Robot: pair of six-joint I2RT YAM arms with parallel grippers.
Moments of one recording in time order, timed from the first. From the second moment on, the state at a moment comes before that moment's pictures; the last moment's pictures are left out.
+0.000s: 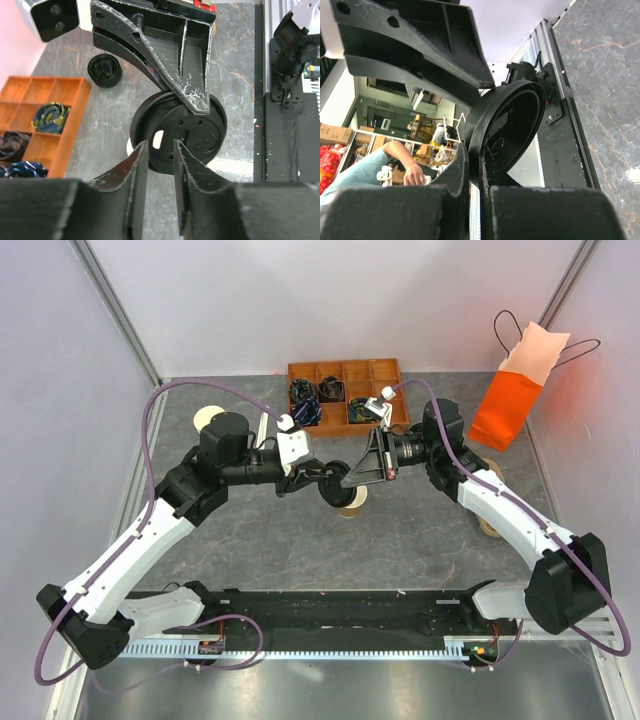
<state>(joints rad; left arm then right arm) -0.66 1.09 1.20 -0.43 0.63 0.40 0.44 1.33 1.02 0.18 -1.25 0.97</state>
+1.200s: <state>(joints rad) -0.71 1.15 1.23 -0.48 0.59 0.46 0.43 1.34 1.01 0.14 -1.32 0.96</state>
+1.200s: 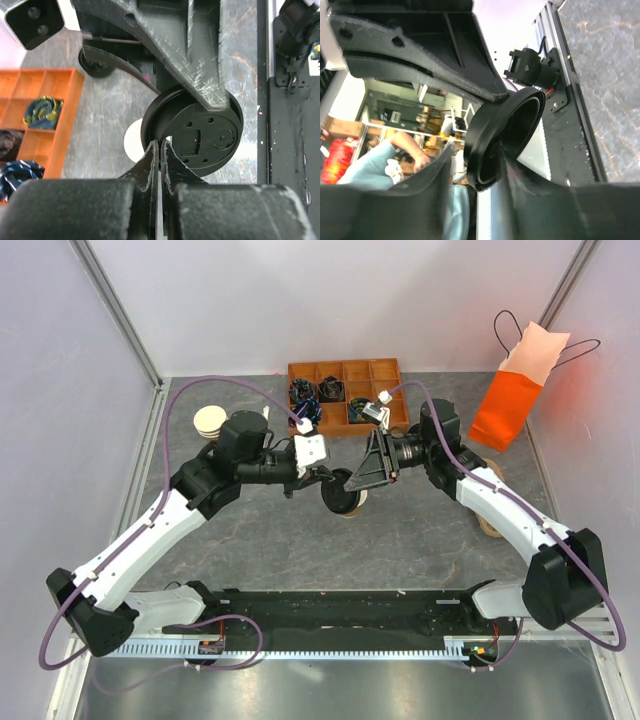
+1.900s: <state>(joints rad) -0.78 1.81 1.77 -0.96 0.24 0.36 0.11 1.46 1.28 -0.70 -0.83 0.15</state>
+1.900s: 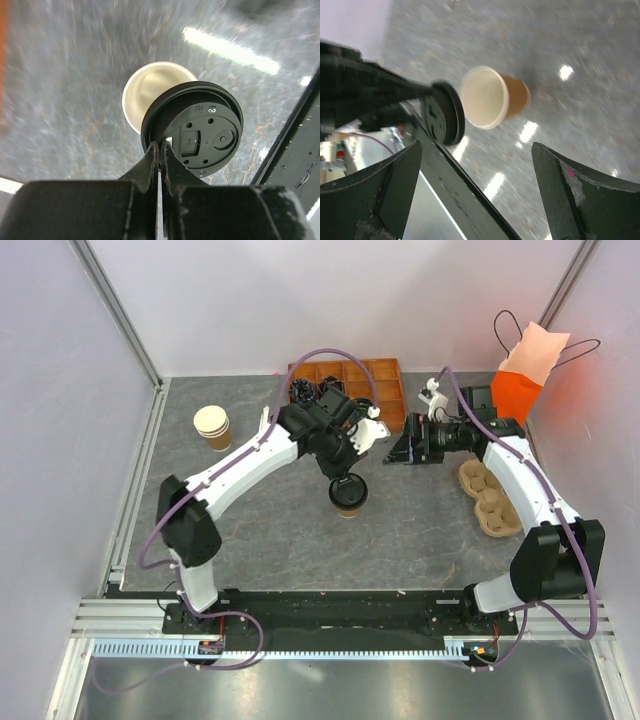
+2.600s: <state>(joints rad) -0.77 2.01 1.95 -1.09 0.16 0.20 0.11 1.45 1.09 -0.71 -0.76 0.11</state>
